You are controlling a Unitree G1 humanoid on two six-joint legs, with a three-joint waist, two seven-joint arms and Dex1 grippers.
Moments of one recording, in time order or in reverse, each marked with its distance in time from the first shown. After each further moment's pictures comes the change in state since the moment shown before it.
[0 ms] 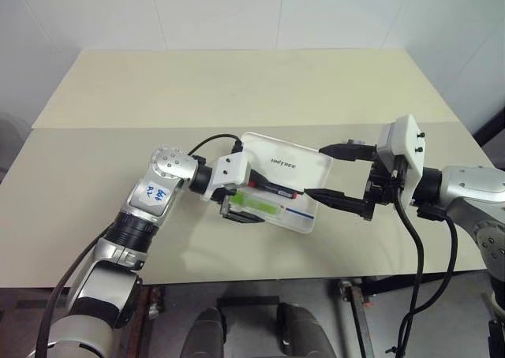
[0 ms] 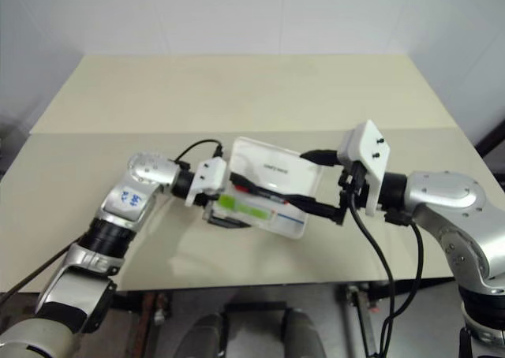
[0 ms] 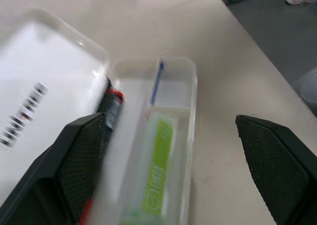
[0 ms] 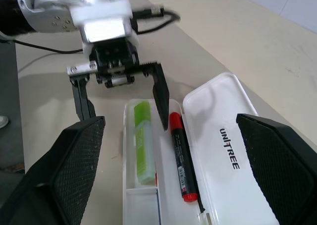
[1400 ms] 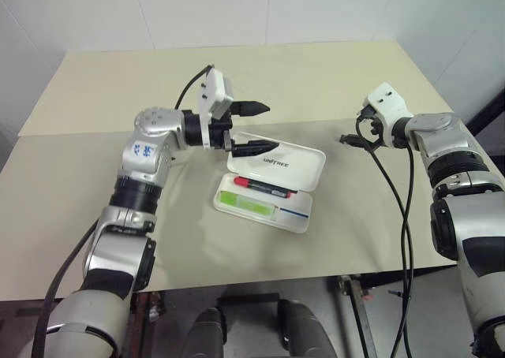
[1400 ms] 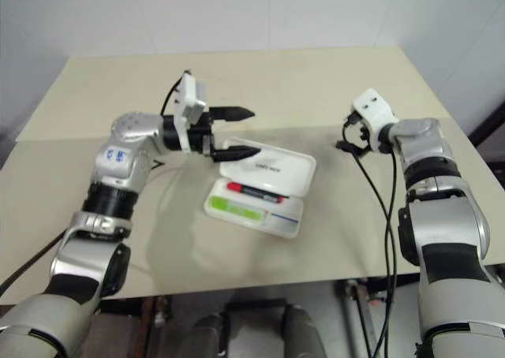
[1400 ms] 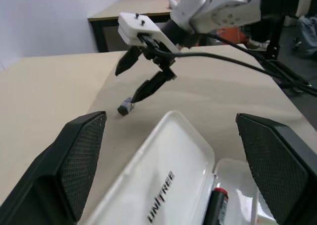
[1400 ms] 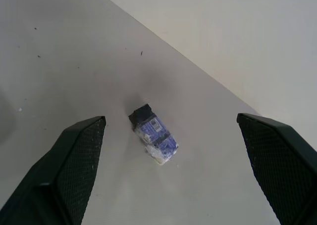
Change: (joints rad) left arm -0.289 -0.079 0.154 0.368 -0.169 0.018 0.102; right arm -0.855 0.242 0.286 1.847 -0.854 -0.684 -0.077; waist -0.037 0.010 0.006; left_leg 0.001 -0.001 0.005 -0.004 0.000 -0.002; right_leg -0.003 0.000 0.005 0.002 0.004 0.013
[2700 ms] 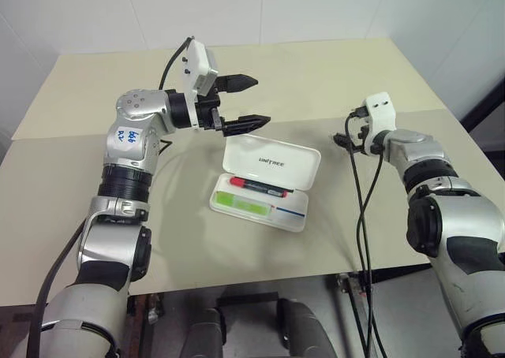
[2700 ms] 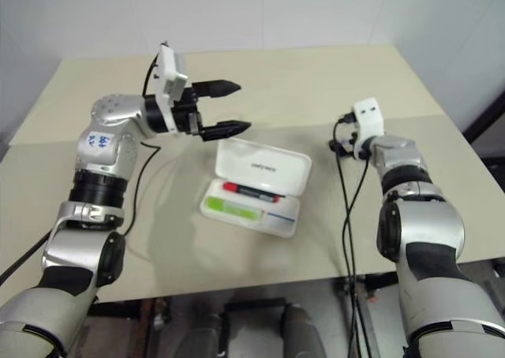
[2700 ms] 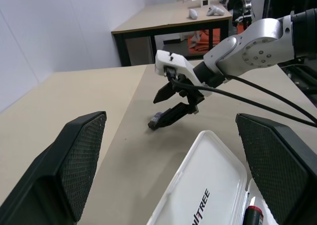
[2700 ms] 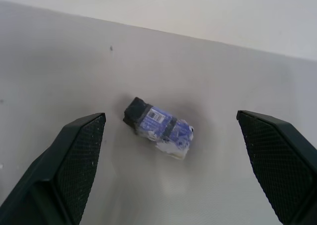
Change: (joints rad) left arm 0.003 0.031 0.084 -0.051 0.014 -0.017 0.069; right arm 0.011 0.130 -0.319 0.066 0.061 0.161 -0.295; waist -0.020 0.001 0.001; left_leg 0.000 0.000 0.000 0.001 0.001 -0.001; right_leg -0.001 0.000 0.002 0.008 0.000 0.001
